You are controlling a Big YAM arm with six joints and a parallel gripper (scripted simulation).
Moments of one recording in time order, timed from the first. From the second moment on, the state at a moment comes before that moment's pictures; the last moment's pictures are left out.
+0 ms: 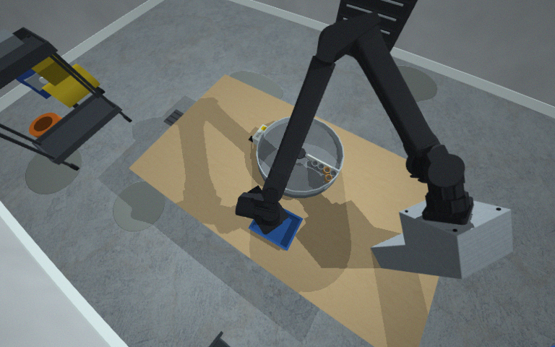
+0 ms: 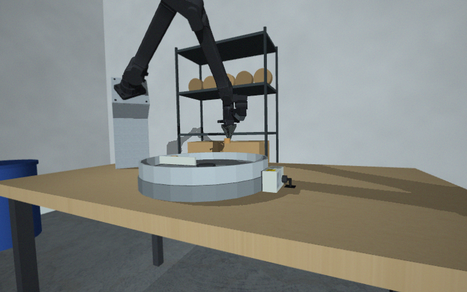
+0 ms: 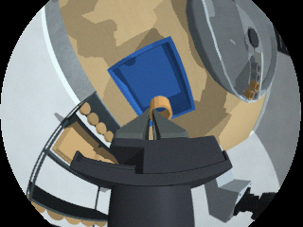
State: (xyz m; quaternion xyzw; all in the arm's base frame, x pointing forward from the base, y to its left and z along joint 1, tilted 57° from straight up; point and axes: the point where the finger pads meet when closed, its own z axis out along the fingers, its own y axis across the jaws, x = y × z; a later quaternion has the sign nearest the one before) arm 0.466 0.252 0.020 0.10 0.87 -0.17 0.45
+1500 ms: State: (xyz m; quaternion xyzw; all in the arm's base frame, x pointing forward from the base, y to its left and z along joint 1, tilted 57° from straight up) arm 0.510 0.227 -0.017 0.11 0.87 -0.17 0.44
